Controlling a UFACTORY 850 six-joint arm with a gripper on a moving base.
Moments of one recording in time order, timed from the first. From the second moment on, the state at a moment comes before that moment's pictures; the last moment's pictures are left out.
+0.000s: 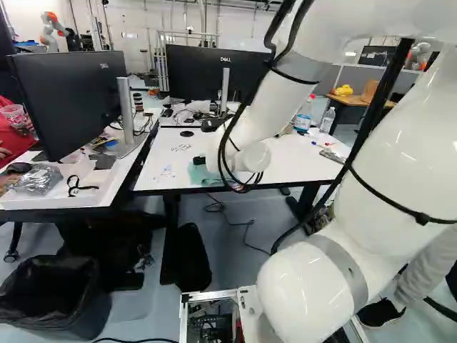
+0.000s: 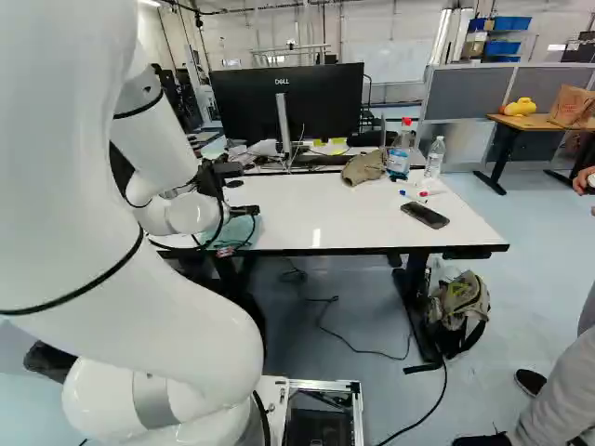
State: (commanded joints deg) arm 17.8 2.2 -21.4 2.6 31.2 0.0
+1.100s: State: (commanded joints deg) arm 17.9 2.1 -21.5 4.0 23.1 0.0
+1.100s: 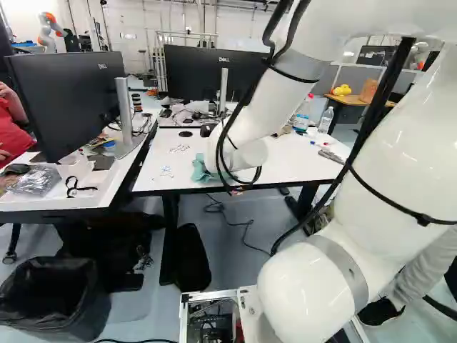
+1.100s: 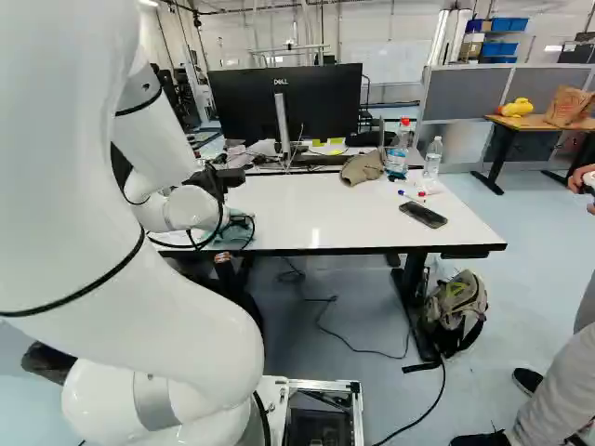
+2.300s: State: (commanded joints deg) arm 17.9 10.8 -19.5 4.0 23.1 0.0
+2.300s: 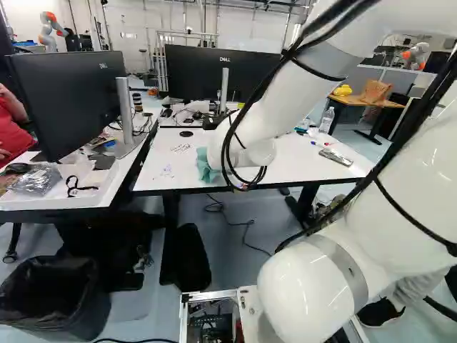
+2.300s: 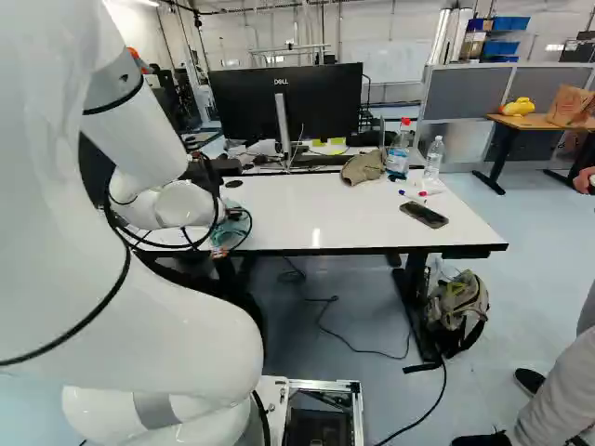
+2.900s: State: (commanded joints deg) arm 20.4 12.4 -22.4 4.0 23.1 0.0
